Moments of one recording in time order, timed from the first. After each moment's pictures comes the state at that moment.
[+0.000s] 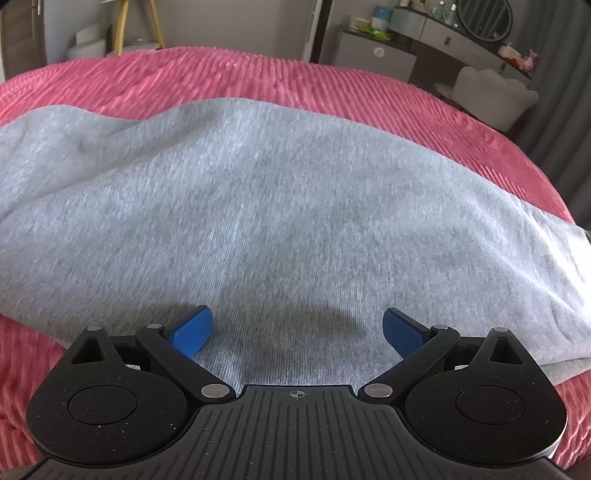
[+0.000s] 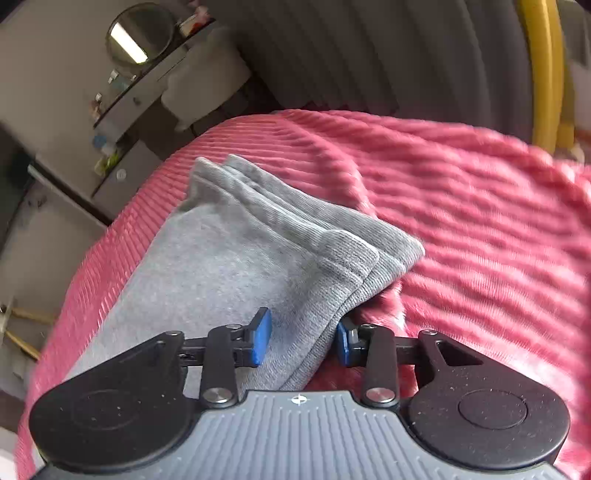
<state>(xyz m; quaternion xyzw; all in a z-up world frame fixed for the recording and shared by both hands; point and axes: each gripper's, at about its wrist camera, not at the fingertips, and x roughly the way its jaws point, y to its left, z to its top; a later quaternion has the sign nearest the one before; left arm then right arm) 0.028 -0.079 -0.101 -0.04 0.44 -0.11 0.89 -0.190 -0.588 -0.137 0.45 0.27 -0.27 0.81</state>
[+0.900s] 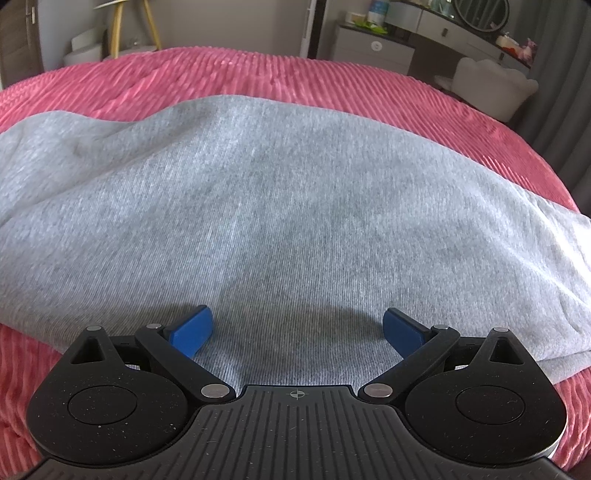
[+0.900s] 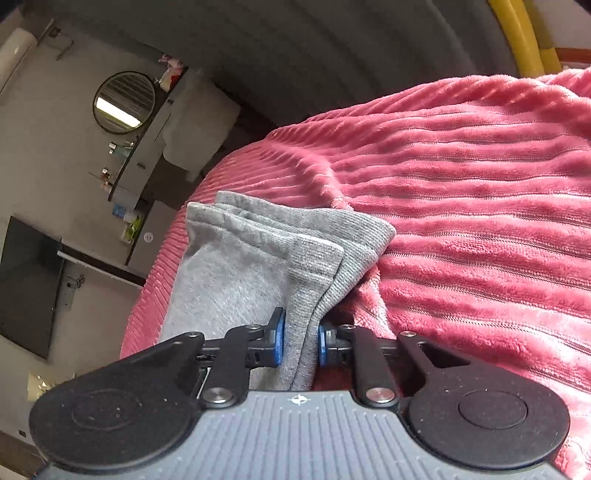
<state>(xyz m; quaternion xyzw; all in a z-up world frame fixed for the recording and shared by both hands) 0.029 -0.083 -0.104 -0.02 0.44 -0.11 0.89 -0.207 -0.604 -0.165 0.56 0.17 -0.25 0.77</state>
